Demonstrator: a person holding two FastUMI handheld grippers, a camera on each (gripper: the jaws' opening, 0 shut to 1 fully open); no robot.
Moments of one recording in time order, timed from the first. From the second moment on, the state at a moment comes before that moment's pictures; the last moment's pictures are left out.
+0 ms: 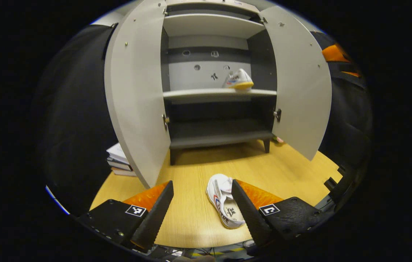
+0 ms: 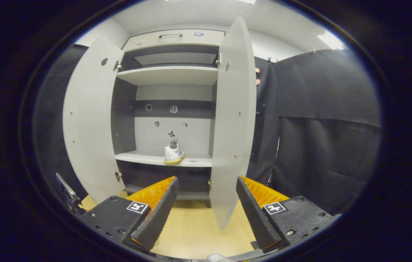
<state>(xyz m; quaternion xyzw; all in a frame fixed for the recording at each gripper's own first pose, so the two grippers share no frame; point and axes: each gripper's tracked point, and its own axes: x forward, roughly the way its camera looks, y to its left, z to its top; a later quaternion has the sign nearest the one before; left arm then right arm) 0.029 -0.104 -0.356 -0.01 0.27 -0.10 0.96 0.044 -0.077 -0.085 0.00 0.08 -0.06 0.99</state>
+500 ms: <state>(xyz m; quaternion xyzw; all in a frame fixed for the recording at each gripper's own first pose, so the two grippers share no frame) 0.055 -0.126 -0.482 0.02 0.36 -0.10 0.93 0.037 -0.094 -0.106 -0.01 0.11 -0.08 0.99</state>
